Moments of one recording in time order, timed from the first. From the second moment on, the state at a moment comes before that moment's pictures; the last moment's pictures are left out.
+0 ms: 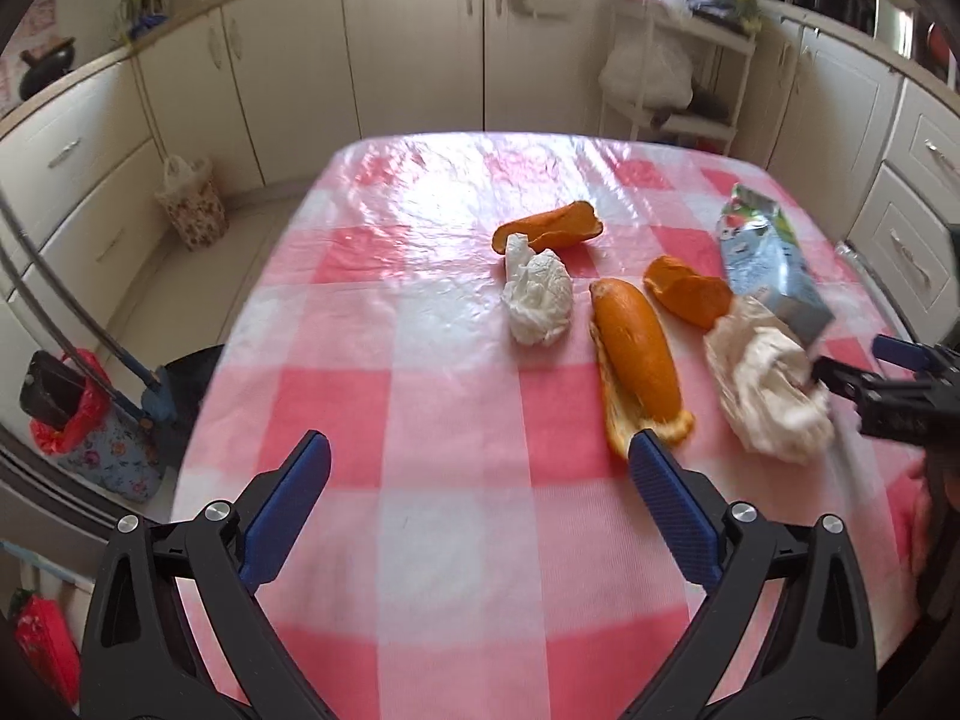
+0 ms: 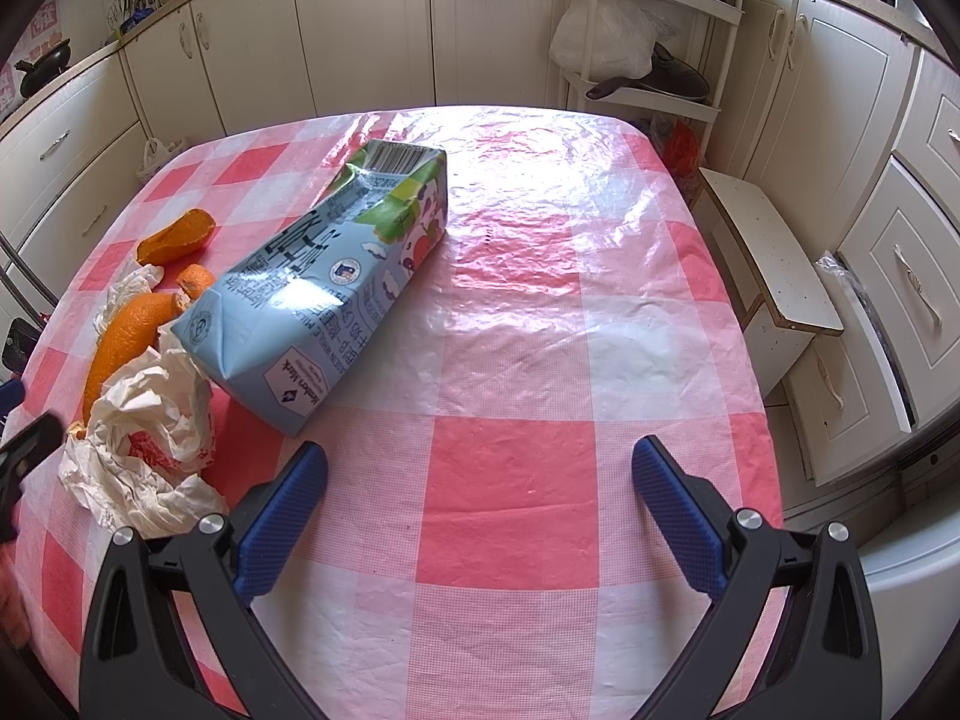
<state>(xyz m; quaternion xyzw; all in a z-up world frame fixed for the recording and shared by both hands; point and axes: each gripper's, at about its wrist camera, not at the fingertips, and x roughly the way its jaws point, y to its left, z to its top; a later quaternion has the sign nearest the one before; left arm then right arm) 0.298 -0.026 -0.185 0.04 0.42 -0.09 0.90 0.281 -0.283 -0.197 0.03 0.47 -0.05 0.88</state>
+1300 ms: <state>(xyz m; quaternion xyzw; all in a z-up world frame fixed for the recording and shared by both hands) 0.201 0.000 -0.117 0.02 0.31 -0.05 0.95 0.280 -0.283 -0.197 0.03 0.47 -0.05 0.88</state>
